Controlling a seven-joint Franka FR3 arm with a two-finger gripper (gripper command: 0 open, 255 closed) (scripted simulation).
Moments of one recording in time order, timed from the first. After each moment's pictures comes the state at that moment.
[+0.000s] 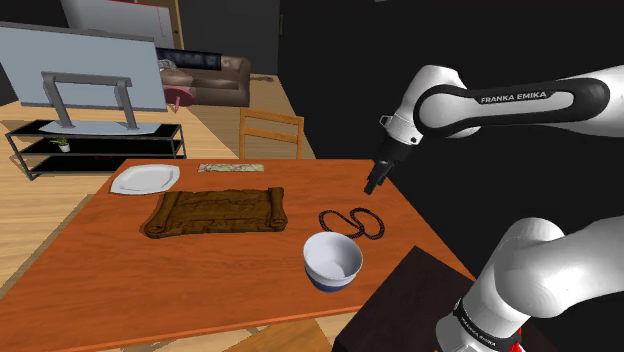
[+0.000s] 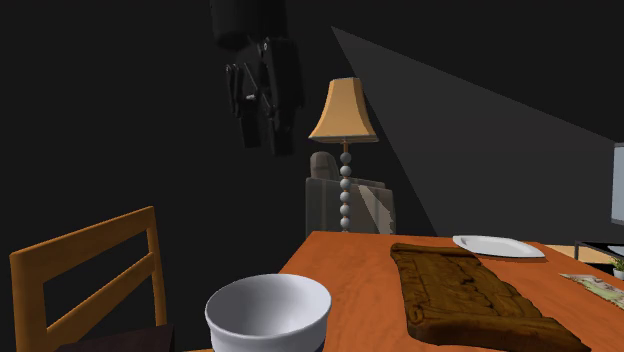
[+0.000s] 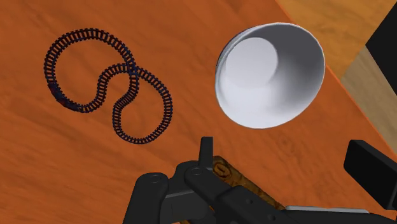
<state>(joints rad) 0.02 -0.70 -0.09 -2.66 0.14 2.10 -0.28</state>
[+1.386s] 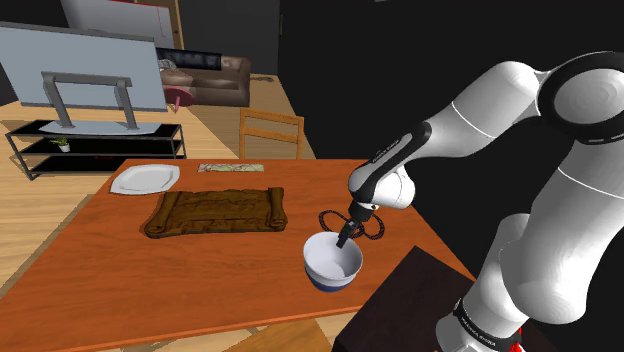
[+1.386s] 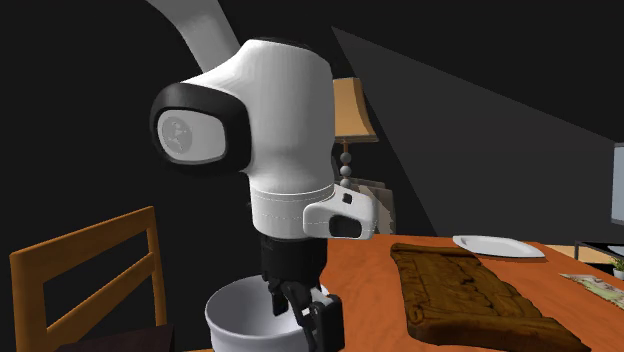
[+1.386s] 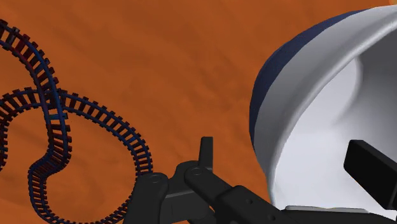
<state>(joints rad) 0.27 -0.01 -0.25 -2.73 0.69 2.75 -0.82</state>
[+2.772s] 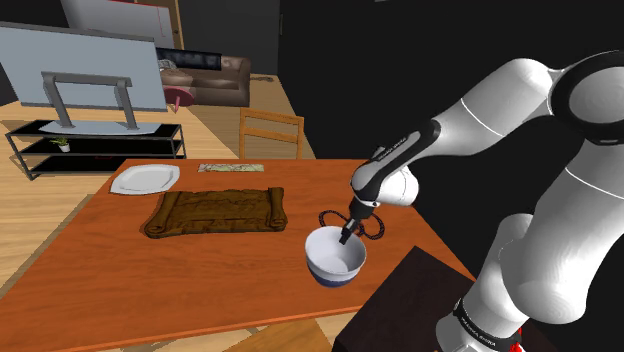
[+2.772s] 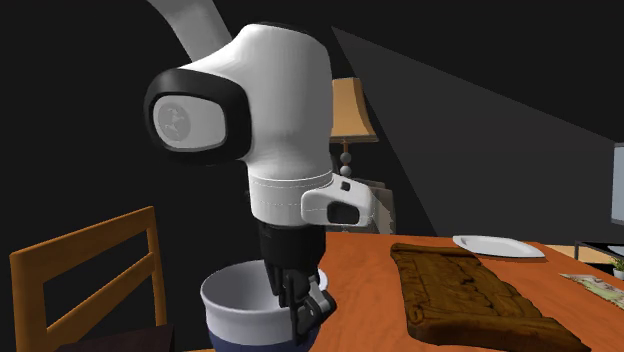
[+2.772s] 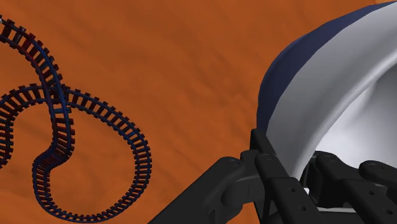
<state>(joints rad) 0.26 -0.06 -0.25 -2.74 0.62 2.73 -0.75</state>
